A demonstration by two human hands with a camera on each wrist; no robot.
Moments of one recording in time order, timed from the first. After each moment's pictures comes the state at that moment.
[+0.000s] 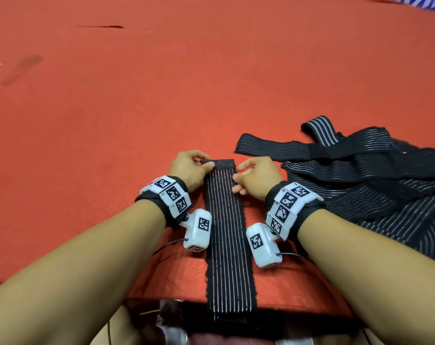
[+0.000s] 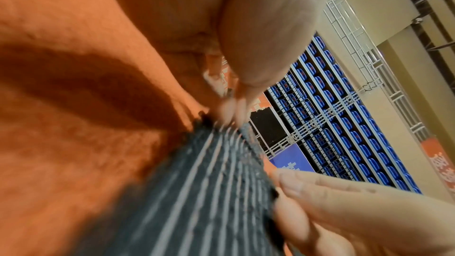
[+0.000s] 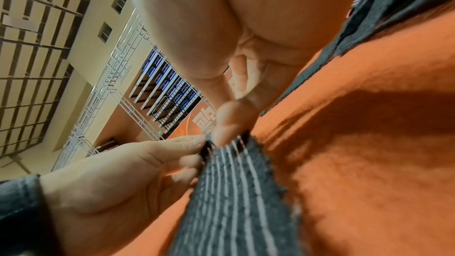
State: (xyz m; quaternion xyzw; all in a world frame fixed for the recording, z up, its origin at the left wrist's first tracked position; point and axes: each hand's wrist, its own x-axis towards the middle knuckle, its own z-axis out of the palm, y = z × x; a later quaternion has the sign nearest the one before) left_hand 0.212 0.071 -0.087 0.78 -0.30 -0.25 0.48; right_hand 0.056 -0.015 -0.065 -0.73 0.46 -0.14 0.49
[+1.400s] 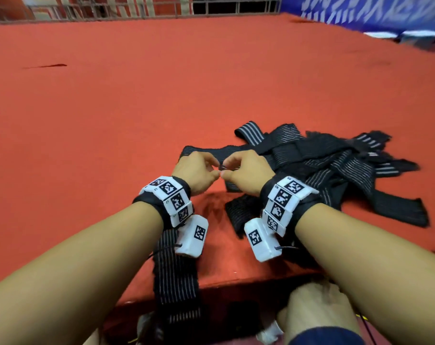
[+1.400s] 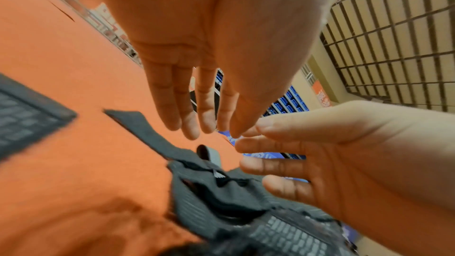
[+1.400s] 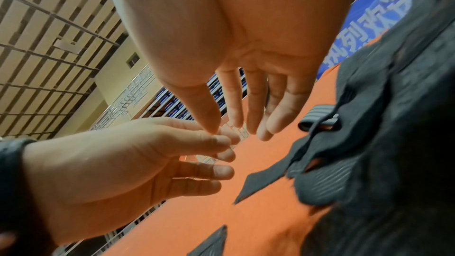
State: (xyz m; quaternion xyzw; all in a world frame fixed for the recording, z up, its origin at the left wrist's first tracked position) left_hand 0.072 0.032 -0.006 0.78 -0.55 -0.16 0.25; right_hand -0.075 -0.025 0.003 -0.81 0.45 -0.18 0.33
